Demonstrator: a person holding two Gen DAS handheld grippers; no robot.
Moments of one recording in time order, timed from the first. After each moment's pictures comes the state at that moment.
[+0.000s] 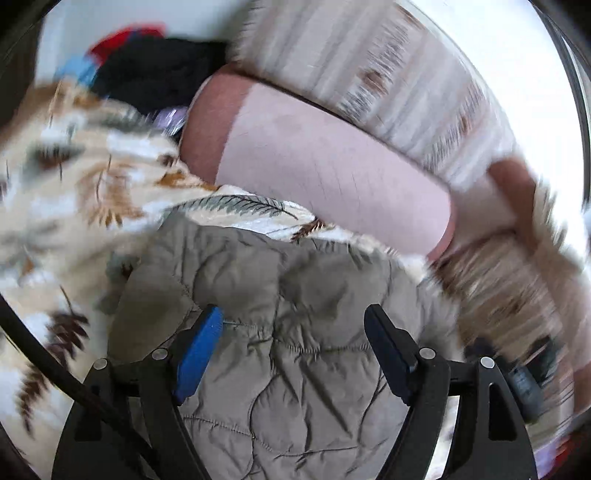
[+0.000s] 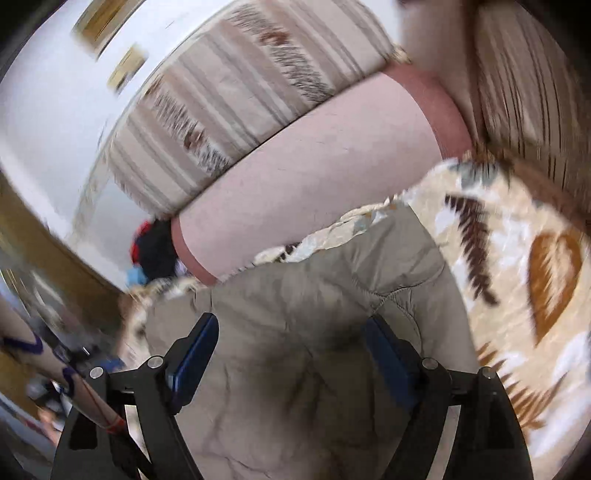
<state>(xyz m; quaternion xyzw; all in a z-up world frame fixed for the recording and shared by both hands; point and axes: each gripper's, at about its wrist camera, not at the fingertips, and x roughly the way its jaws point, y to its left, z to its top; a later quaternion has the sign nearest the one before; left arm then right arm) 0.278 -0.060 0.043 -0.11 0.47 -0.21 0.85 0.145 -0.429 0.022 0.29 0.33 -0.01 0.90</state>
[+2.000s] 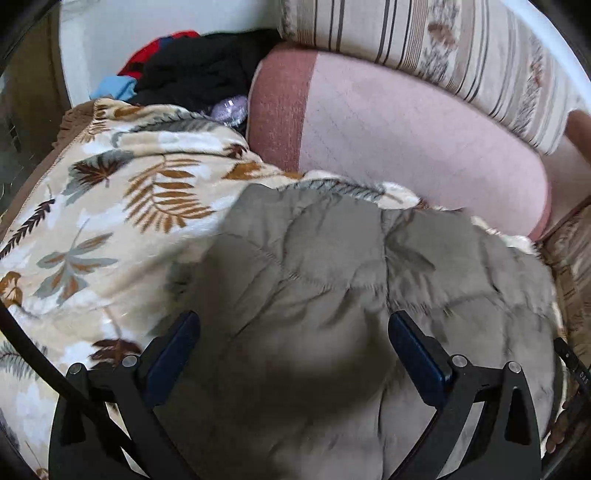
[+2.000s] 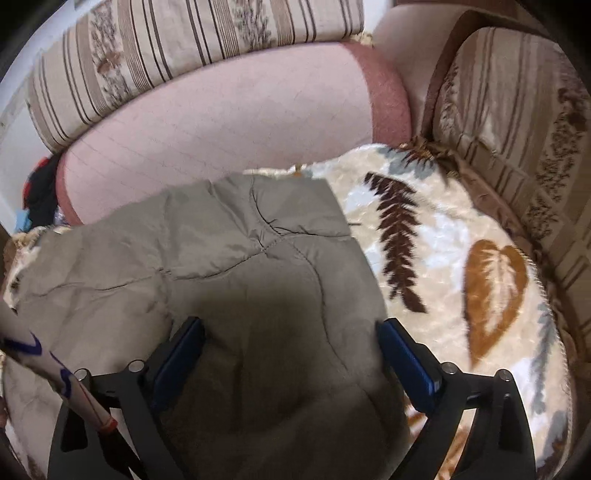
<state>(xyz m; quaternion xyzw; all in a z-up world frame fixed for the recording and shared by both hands) 0.312 -0.025 -0.037 -0.03 0.46 -0.09 0.88 0.170 -0.451 -0.054 0.16 0.42 -0.16 0.88</state>
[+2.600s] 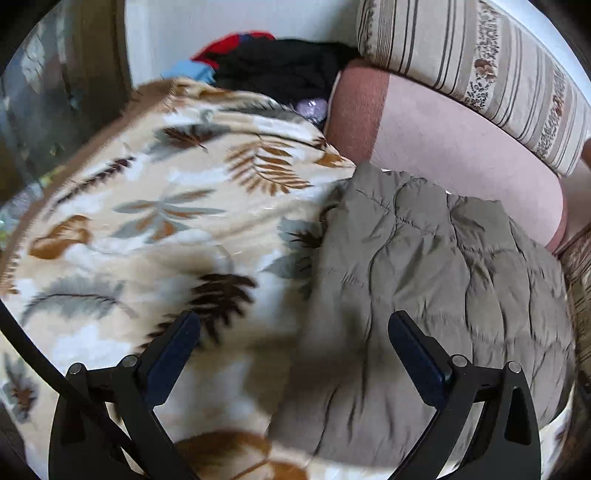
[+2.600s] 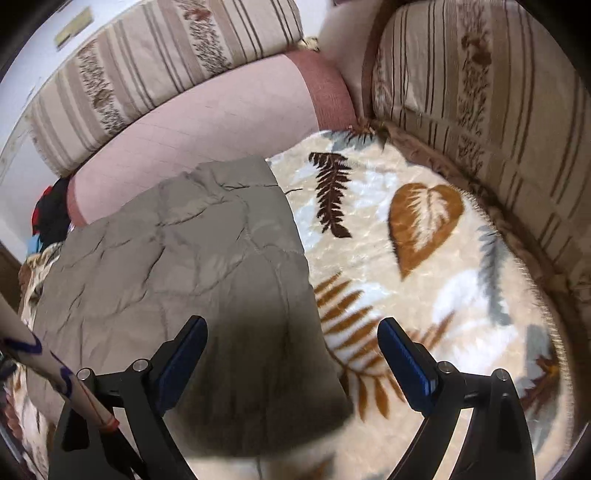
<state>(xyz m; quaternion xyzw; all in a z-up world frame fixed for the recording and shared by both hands) 0.230 0.061 -0.027 -0.04 0.46 -0.01 0.89 0.050 -0.455 -0.040 0.21 0.41 -0.19 0.87</state>
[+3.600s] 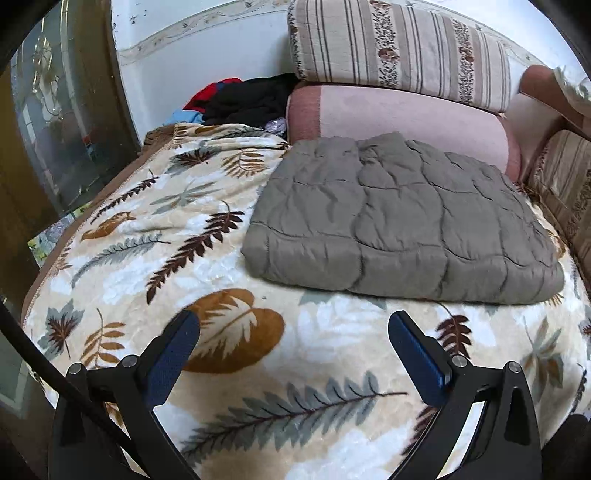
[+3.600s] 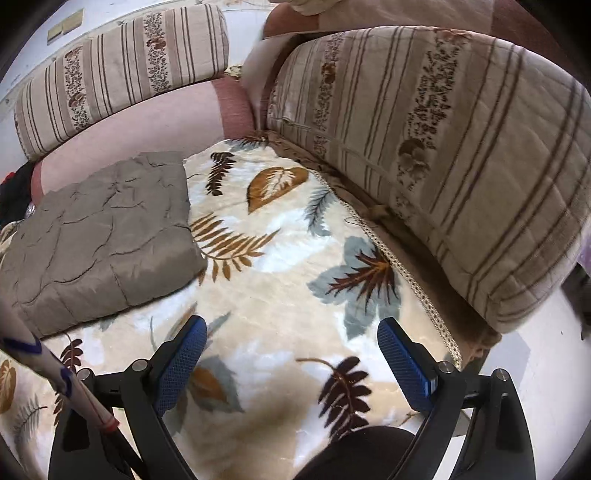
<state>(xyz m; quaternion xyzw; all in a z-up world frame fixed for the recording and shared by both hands) 0.029 -0.003 -0.010 0.04 0.40 -0.03 0.92 -0.143 -0.419 -0.005 0.14 0.40 -0.34 0.84</state>
